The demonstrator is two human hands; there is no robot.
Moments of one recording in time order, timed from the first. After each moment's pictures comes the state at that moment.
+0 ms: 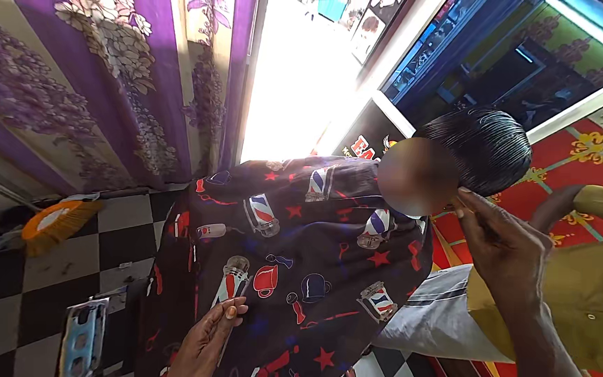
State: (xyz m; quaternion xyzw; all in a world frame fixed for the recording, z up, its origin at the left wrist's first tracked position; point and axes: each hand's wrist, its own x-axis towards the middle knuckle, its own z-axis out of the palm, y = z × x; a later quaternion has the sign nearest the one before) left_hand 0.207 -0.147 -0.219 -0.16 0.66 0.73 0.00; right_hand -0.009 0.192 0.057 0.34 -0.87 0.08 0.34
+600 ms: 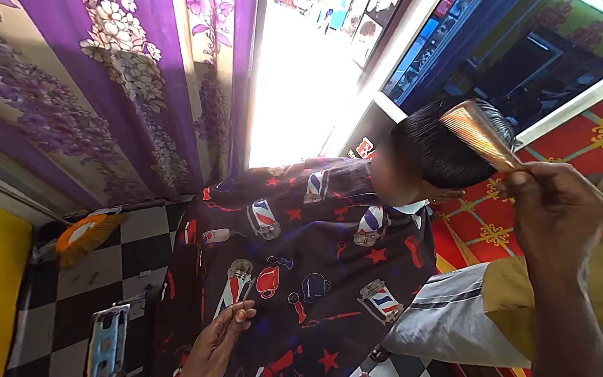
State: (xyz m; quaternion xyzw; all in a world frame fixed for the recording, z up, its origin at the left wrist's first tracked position) left_hand 0.211 -0.133 -0.210 -0.15 0.69 0.71 -0.01; right_hand -0.033 0.222 0.096 0.28 -0.87 0.23 0.34
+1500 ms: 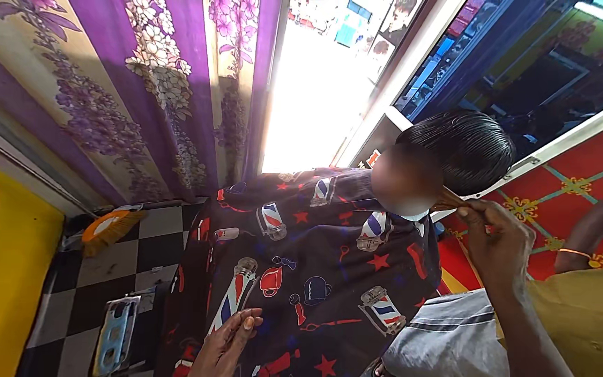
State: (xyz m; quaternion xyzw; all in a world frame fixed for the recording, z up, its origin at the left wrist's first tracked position) left_hand 0.226 -0.108 -0.201 -0.16 0.69 0.71 -0.02; right_hand -0.046 0.231 0.038 0.30 -0.88 0.17 0.33
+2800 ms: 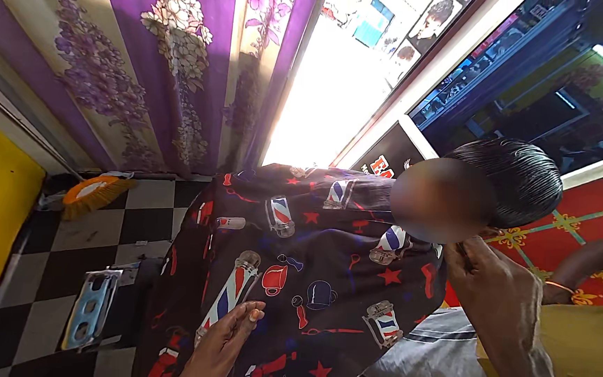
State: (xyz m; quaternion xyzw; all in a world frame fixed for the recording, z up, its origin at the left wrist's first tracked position) left_hand 0.212 -0.119 -0.241 -0.15 0.68 0.72 0.01; right_hand 0.008 0.145 0.044 0.29 -0.89 -0.07 0.34
